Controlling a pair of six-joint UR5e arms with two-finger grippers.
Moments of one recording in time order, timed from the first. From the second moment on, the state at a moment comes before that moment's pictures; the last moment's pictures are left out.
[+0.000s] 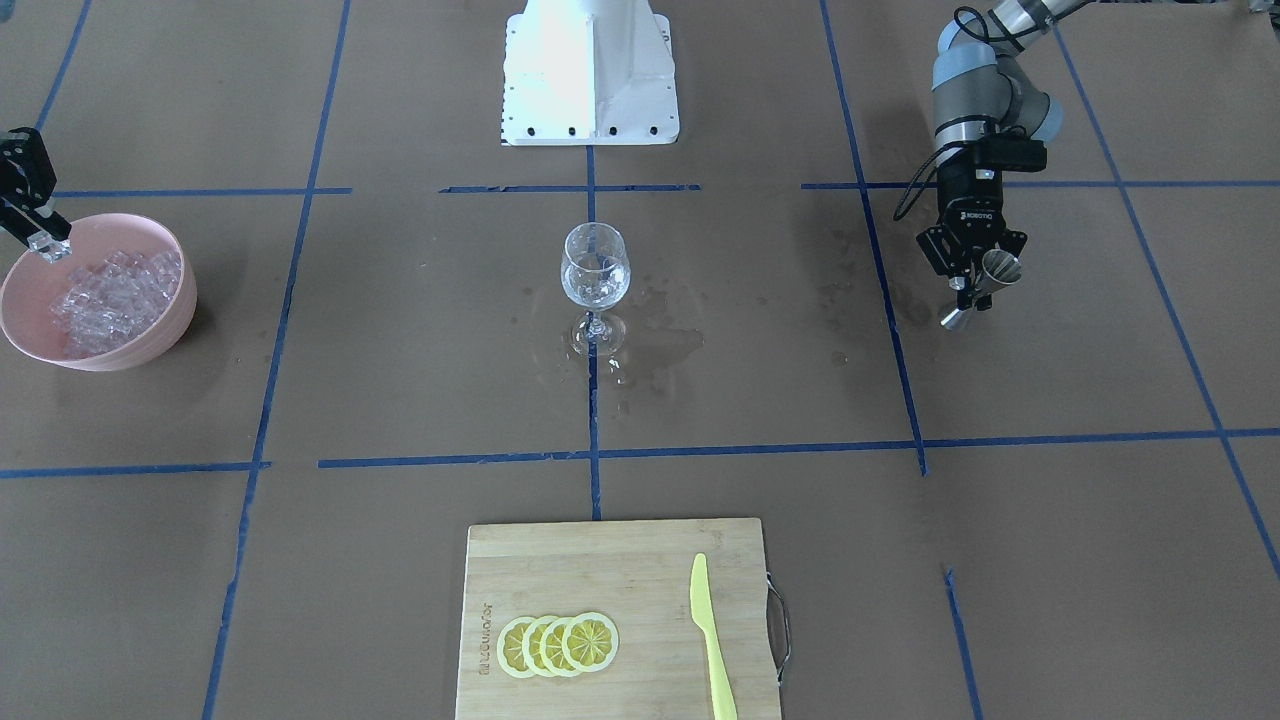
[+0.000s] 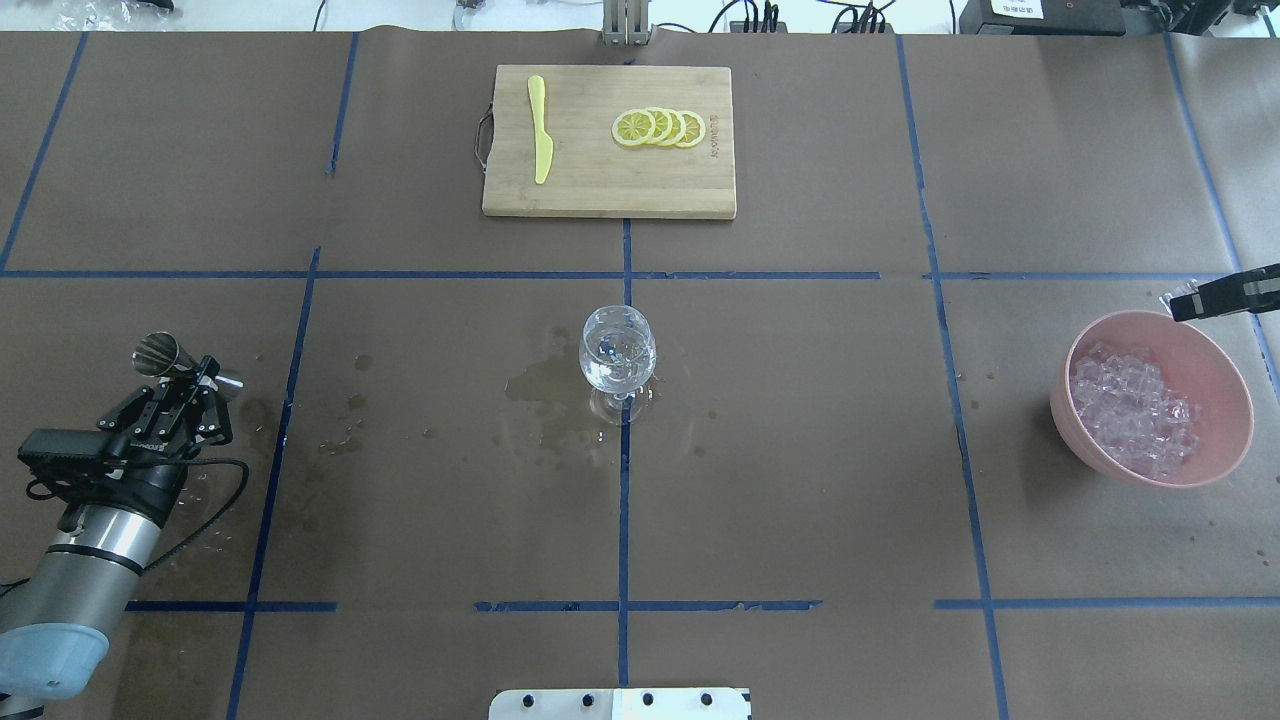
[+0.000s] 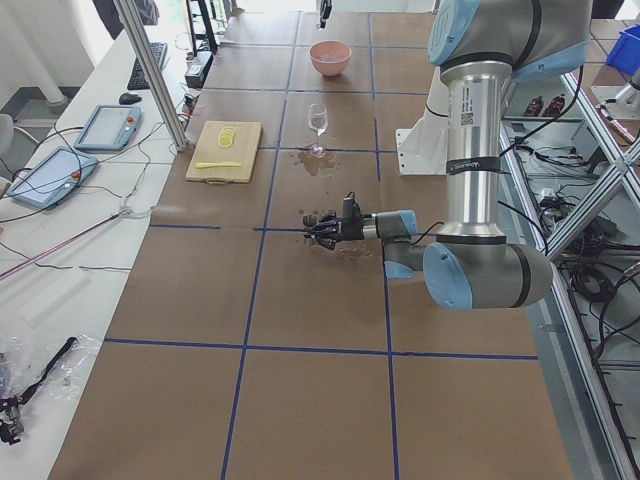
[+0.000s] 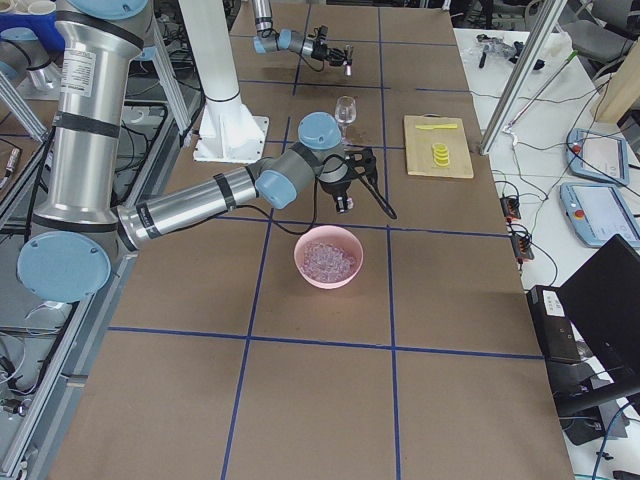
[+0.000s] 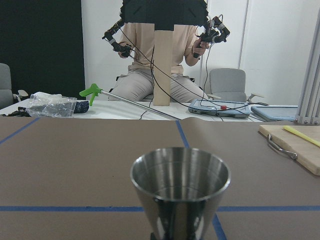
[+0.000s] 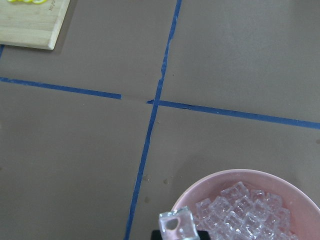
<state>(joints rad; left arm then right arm) -0.17 -1.49 -1.53 -2.92 -0.43 -1.16 1.17 -1.73 2.12 -1.17 2.31 0.66</state>
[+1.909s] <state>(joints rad) -0.16 -1.52 -1.56 -2.86 -0.47 -1.08 0.99 -1.45 2.13 -1.13 2.28 1.12</state>
